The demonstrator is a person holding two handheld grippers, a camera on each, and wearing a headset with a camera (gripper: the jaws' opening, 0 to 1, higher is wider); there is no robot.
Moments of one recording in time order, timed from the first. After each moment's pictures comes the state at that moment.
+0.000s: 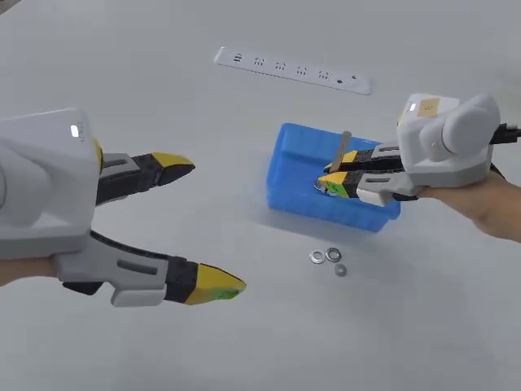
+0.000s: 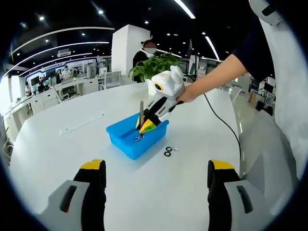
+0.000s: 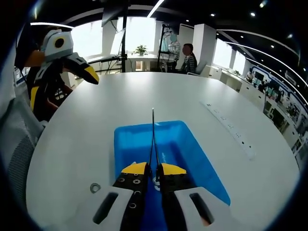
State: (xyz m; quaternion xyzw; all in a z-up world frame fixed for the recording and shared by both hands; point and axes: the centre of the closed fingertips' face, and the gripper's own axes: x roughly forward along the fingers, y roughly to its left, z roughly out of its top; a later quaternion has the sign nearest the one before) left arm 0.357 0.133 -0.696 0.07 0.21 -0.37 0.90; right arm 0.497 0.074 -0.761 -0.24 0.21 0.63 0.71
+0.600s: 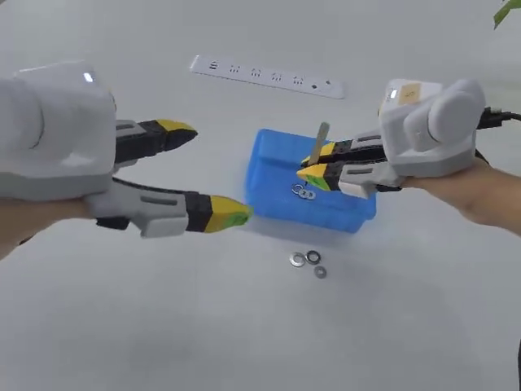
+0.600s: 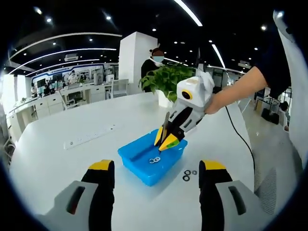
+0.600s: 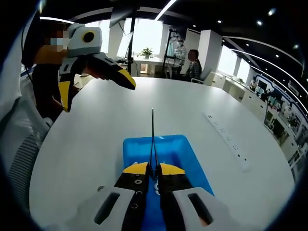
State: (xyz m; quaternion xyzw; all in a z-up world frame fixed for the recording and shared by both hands) left arm 0.433 0.125 -0.670 0.05 0.17 -0.36 0.92; right arm 0.487 0.077 -0.732 -0.26 0.18 0.65 0.69
